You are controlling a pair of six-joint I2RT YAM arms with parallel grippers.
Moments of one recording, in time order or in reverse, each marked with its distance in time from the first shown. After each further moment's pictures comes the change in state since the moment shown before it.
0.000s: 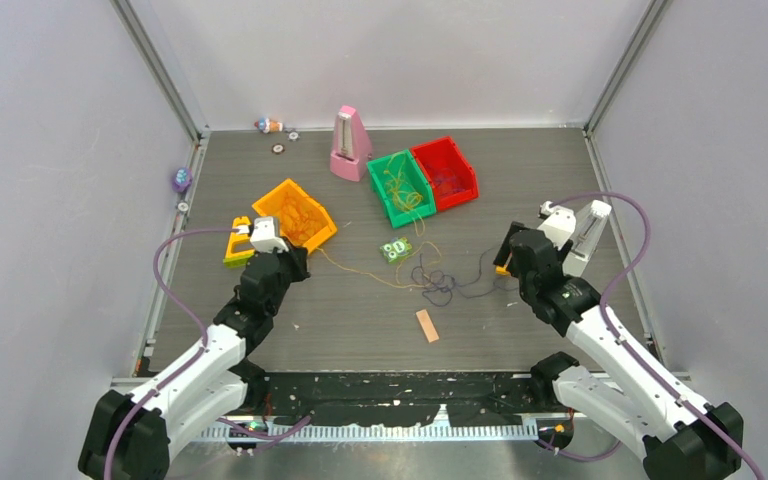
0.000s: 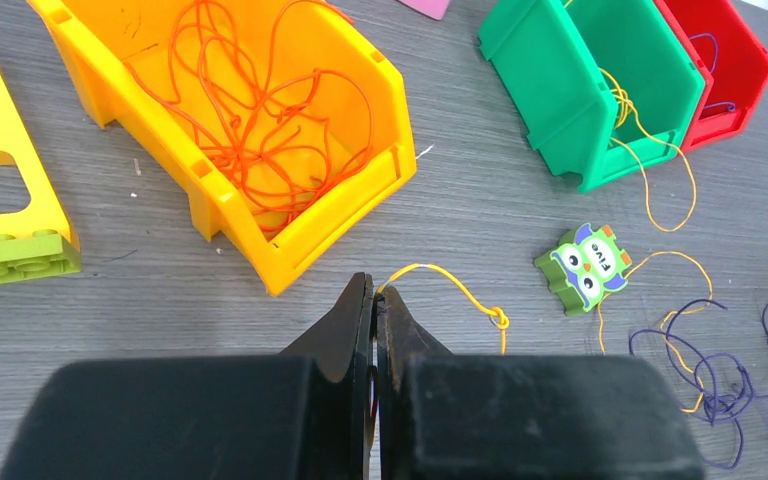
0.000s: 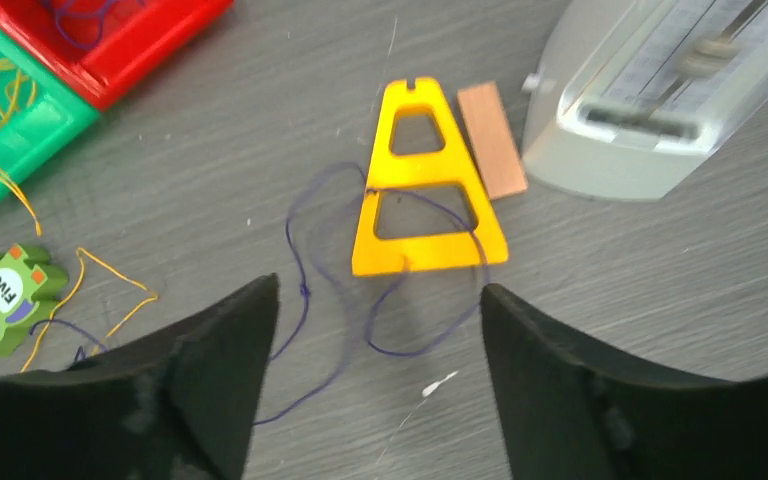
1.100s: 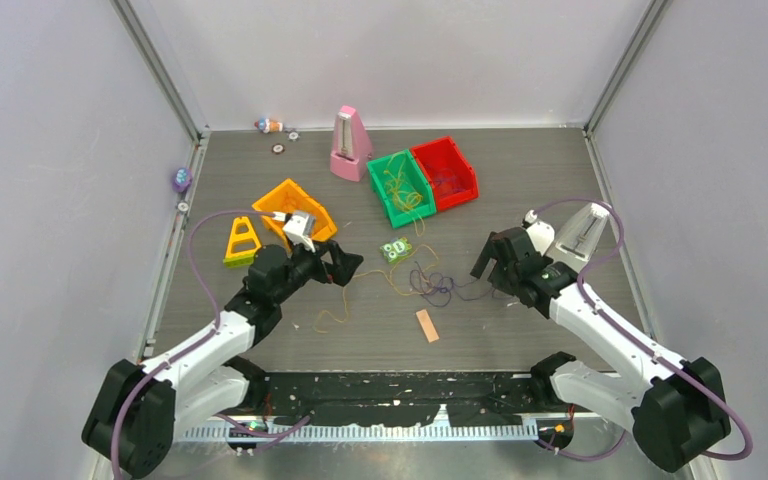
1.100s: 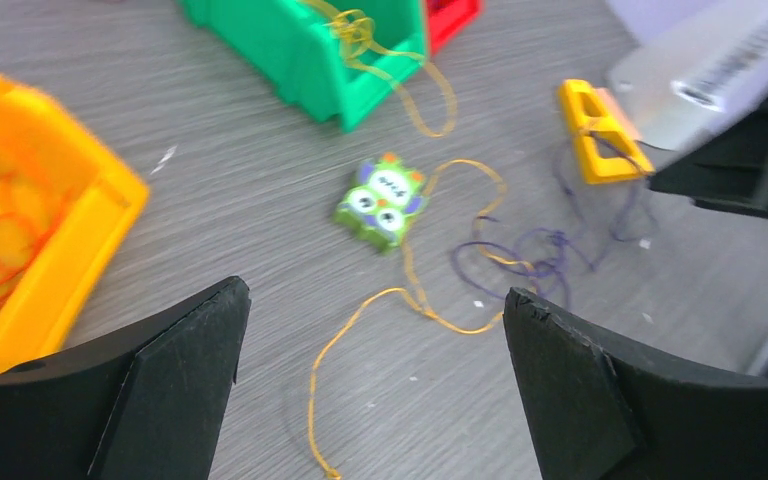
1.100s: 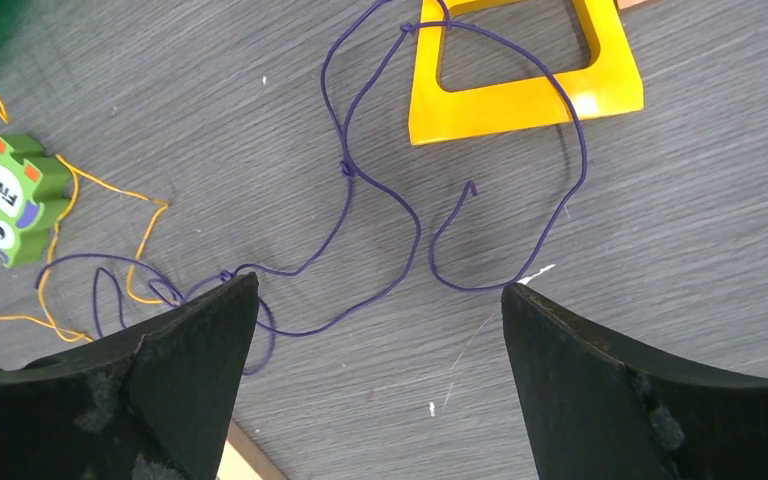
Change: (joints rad) left arm -0.038 0.147 0.041 0.156 0.422 0.078; right arm 0.000 0.186 0.002 -0.097 -0.250 0.233
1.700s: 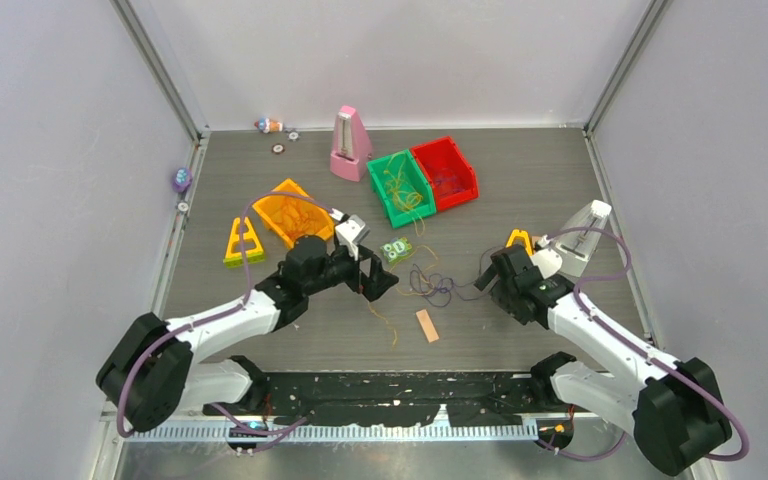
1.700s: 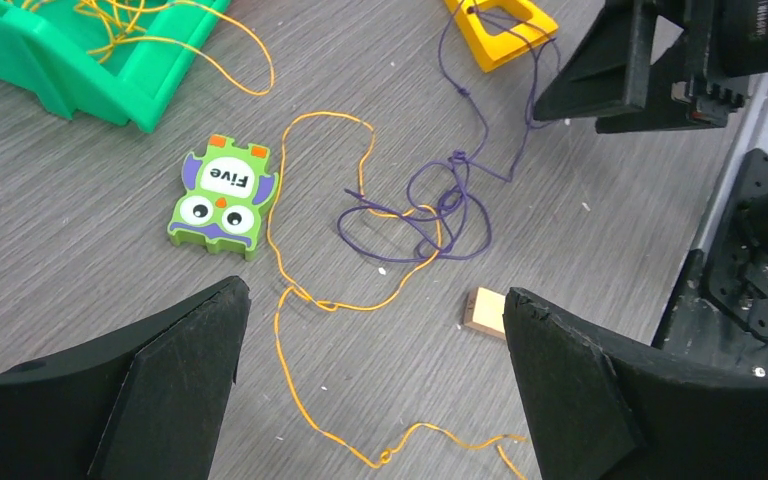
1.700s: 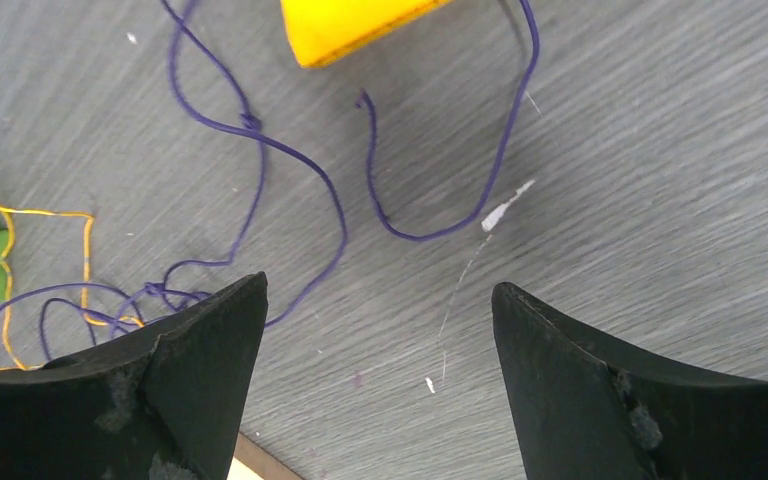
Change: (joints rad) left arm -0.211 0.212 0.150 0.015 0.156 0.163; right arm -0.003 -0.013 -0.098 -0.039 -0.025 0.297
